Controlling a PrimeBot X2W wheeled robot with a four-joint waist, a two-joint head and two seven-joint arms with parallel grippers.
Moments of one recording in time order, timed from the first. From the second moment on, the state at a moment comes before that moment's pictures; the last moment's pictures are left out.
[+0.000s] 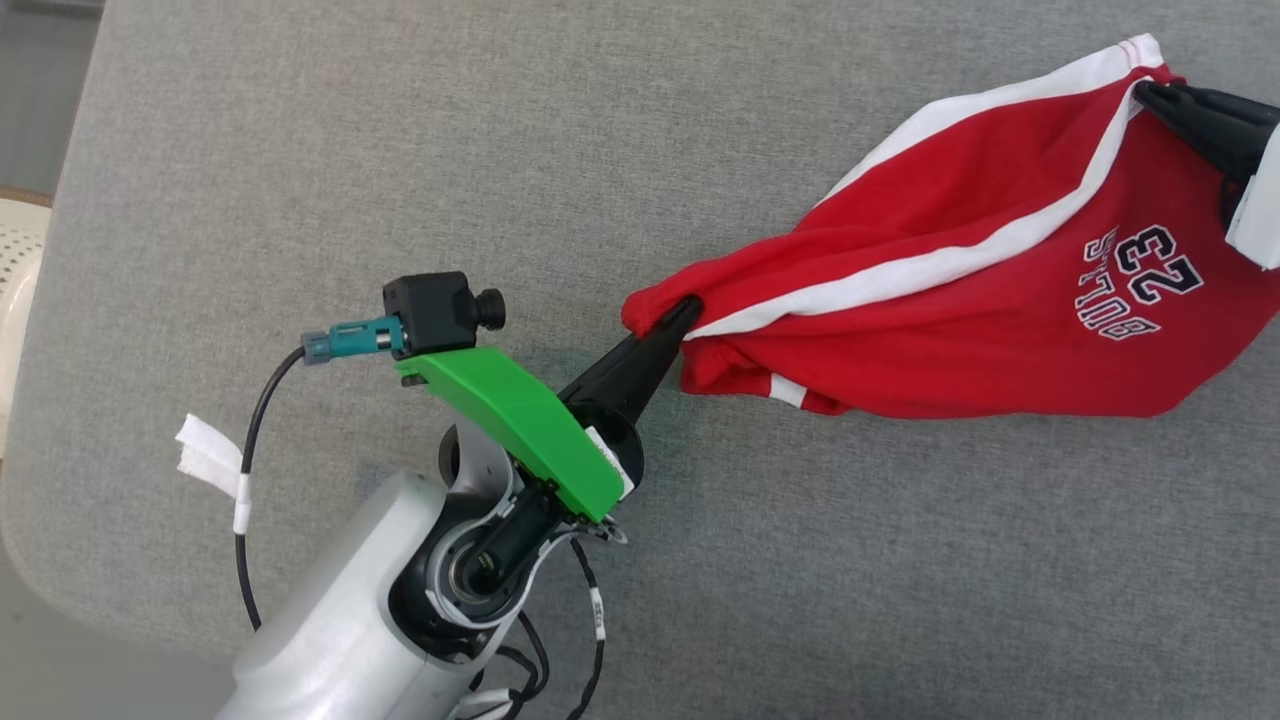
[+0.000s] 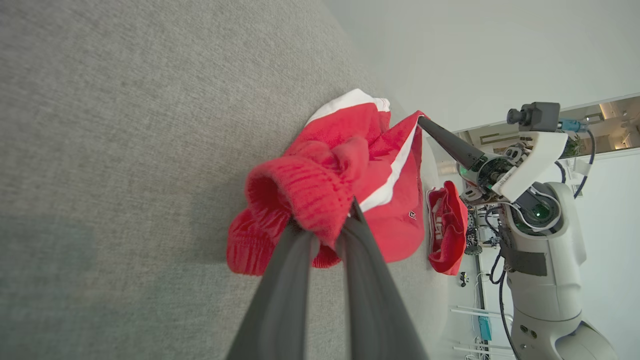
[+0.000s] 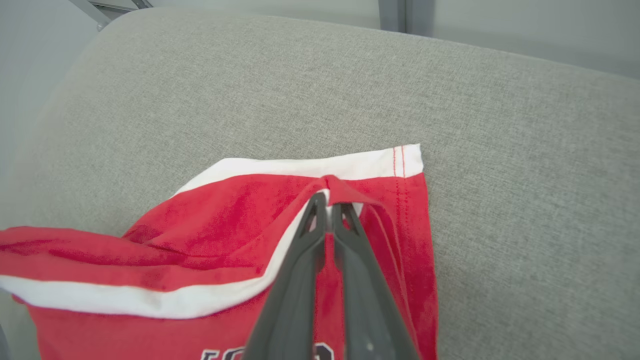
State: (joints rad) left arm -0.51 0.23 -0.68 -0.05 -1.38 0.13 0.19; right arm -0.73 -0.72 0.27 0.11 0.92 0.13 0.66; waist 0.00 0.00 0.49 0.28
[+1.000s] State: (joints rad) left arm -0.52 0.27 -0.69 0.01 -1.35 0.14 0.20; right arm -0.83 -0.68 0.38 0.30 0.88 0.13 0.48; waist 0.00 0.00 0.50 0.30
